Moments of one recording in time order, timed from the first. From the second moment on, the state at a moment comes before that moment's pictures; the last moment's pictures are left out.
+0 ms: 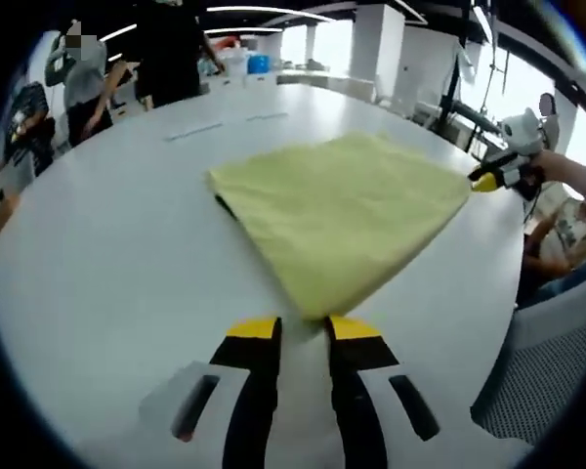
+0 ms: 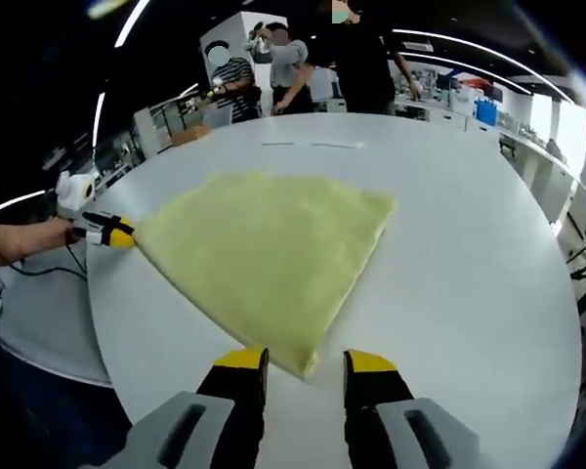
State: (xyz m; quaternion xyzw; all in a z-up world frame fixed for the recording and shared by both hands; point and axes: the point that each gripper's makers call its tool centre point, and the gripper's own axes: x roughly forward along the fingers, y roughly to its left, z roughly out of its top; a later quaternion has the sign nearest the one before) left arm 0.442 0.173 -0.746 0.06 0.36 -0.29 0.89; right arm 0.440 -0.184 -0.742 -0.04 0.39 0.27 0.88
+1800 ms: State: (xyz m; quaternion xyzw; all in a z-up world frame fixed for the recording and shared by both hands) left arm 0.407 0.161 -0.640 0.04 0.25 -0.27 0.93; right arm 0.405 -0.152 -0.617 -0.03 0.23 0.32 0.92
